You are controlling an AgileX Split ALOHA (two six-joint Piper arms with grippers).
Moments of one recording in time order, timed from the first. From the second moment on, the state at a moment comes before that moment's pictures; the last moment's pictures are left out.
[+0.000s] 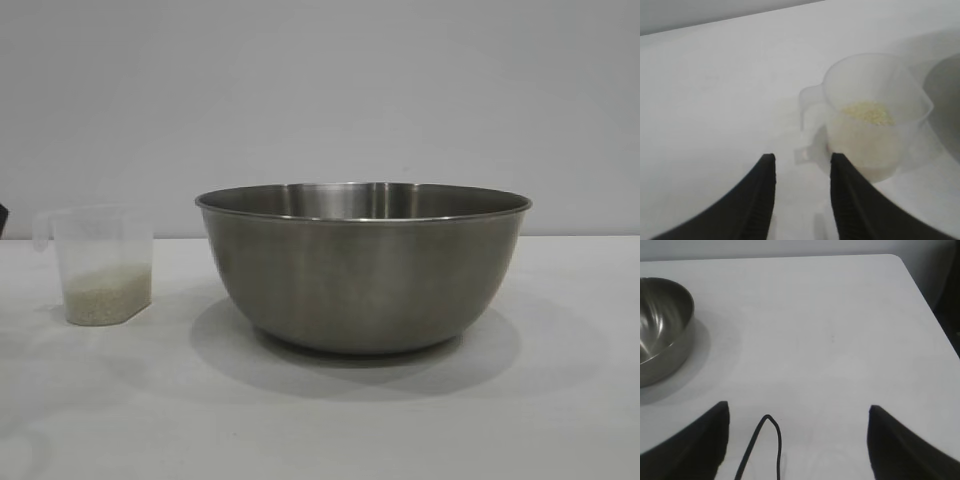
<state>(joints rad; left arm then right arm) -0.30 1.84 -0.23 -0.08 -1.14 0.05 0.05 -0.02 -0.49 -0.02 1.14 0.04</state>
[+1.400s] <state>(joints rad) -0.30 2.06 -0.50 -0.09 -1.14 0.10 0.05 -0.02 -0.49 -0.02 1.14 0.04</state>
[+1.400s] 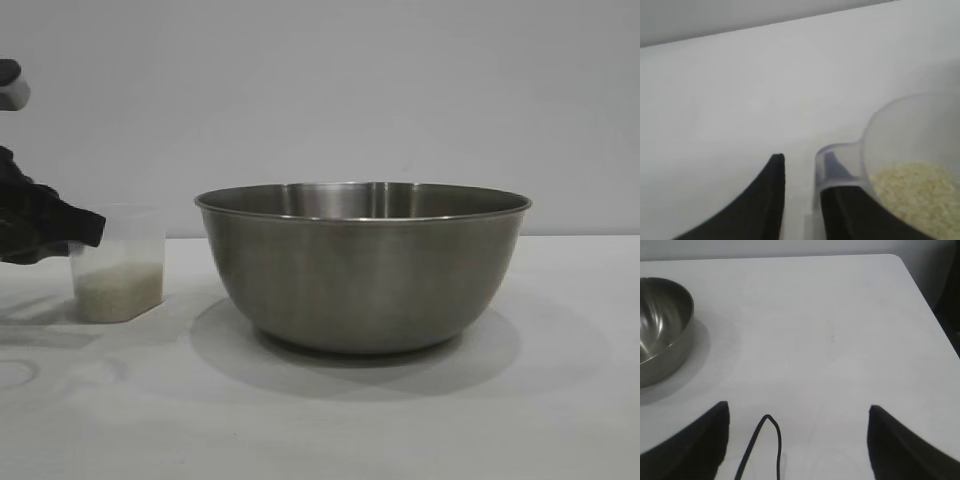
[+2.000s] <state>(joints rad) -0.30 1.90 -0.58 -0.05 -1.13 0.30 0.05 -0.02 -0.49 -0.02 1.14 0.04</state>
